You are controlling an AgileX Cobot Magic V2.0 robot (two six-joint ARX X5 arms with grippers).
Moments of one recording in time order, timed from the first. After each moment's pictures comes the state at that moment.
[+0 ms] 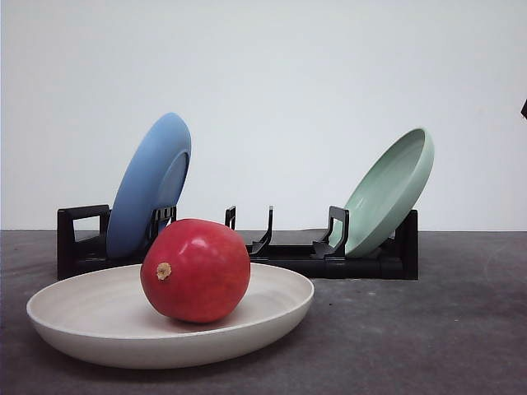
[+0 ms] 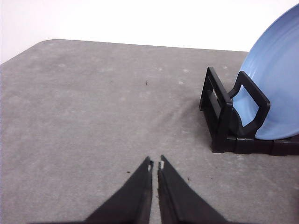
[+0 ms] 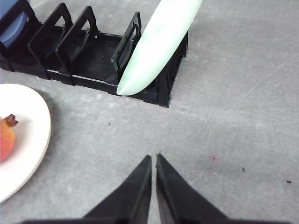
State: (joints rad) left_arx 0.04 0.00 0.02 -0.19 0.00 -0.04; right_arx 0.23 0.74 0.68 -0.56 -0.18 0.06
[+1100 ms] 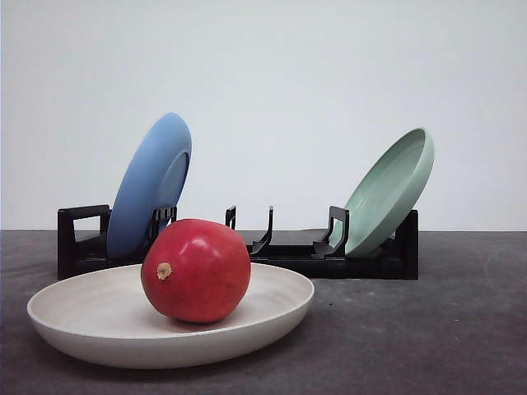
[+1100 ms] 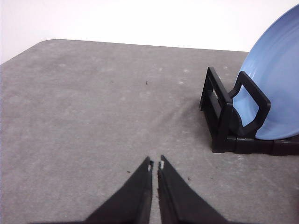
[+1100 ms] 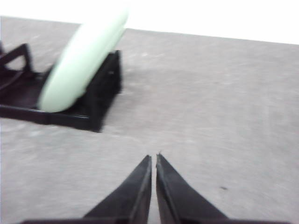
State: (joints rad) left_arx 0.04 0.00 0.02 -0.19 0.00 -0.04; right_arx 0.08 0.21 0.10 -0.12 -0.07 -0.01
